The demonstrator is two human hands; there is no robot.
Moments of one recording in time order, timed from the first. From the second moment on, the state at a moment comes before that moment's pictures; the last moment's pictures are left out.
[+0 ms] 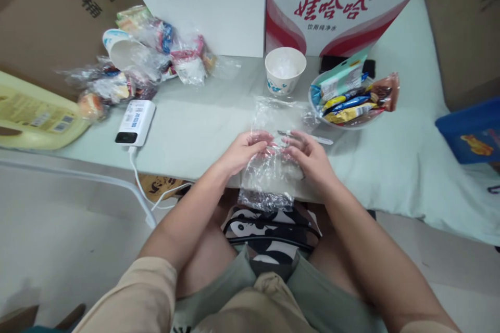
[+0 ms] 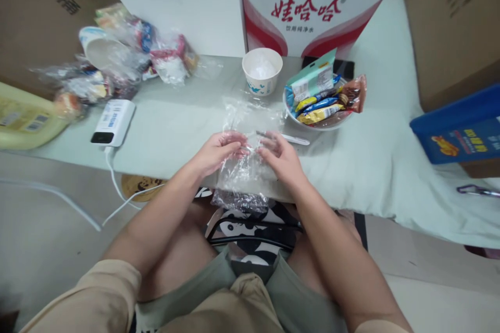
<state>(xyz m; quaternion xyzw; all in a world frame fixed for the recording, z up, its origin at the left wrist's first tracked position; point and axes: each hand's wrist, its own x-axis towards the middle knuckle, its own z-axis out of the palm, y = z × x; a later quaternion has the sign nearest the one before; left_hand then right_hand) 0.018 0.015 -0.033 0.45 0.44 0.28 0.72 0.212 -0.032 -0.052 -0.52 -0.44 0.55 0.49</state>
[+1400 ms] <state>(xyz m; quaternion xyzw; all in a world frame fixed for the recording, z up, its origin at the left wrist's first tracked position) -0.015 0.029 -0.026 0.51 0.37 0.33 0.70 0.232 -0.042 -0.061 -0.55 -0.59 0.34 0.49</state>
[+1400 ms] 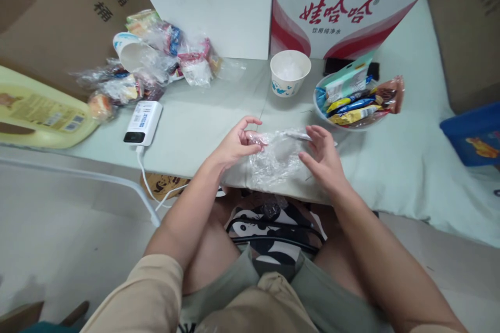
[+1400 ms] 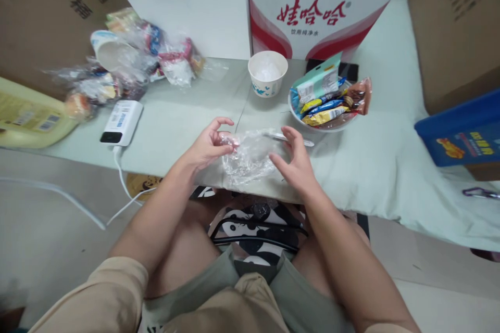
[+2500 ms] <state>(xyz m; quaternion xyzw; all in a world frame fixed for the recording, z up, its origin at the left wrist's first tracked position) -0.010 0.023 -0.018 0.44 0.36 0.30 0.77 0.226 -0.039 -0.036 -0.47 -0.40 0.56 0.55</state>
